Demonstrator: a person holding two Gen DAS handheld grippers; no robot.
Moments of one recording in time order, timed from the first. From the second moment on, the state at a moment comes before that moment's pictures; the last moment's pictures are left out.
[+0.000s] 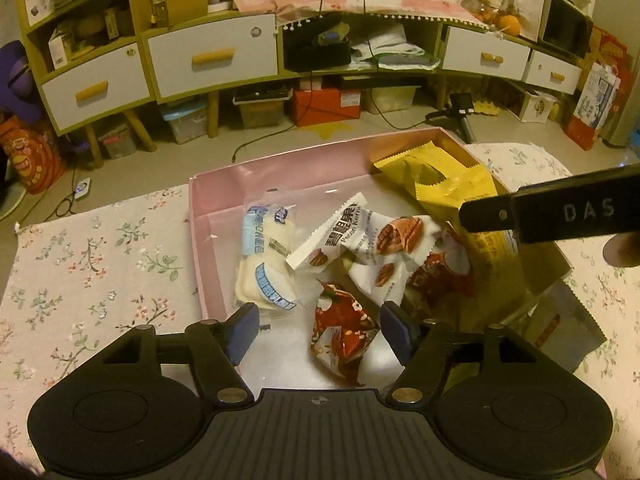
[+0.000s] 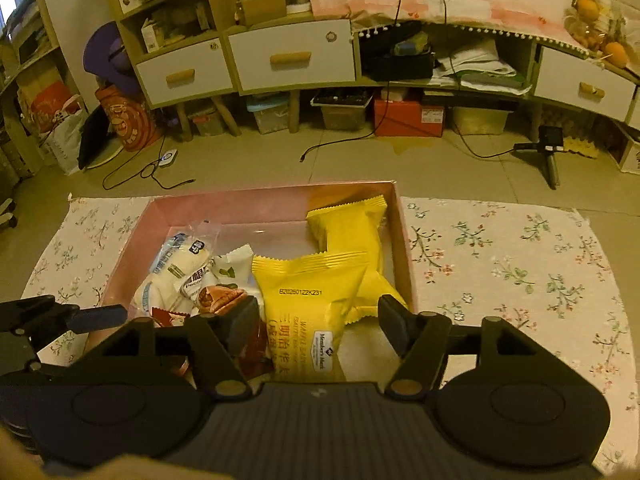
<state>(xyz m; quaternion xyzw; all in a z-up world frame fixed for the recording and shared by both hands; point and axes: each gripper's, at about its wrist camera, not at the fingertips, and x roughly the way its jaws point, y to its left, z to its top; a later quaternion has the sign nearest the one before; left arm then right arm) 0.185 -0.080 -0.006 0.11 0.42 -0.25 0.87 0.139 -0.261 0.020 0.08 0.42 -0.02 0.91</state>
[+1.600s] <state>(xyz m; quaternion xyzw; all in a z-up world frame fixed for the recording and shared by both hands) 0.037 -0.042 -0.004 0.10 0.47 -0.22 0.85 0.003 -0.239 0.011 0.05 0.44 -0.04 0.89</state>
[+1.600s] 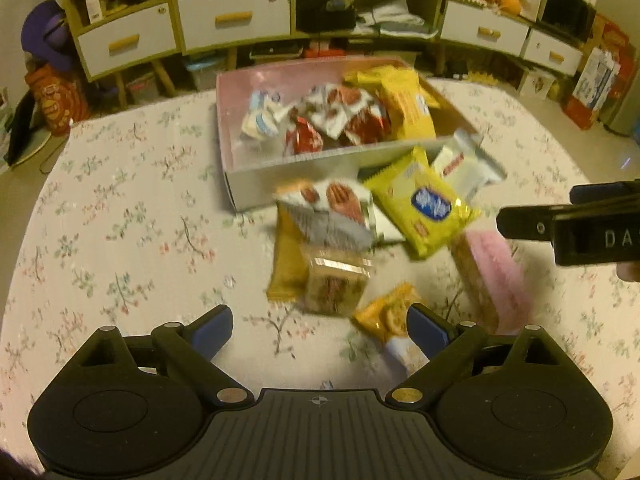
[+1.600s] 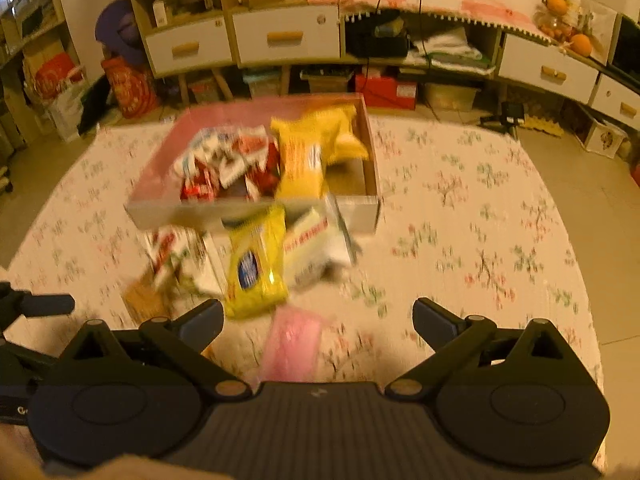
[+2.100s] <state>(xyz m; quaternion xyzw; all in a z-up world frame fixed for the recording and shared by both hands) 0.030 -0.064 -0.019 0.06 0.49 -0.19 0.85 0.001 -0.255 -0.012 0.07 0.49 -0.07 0.87</state>
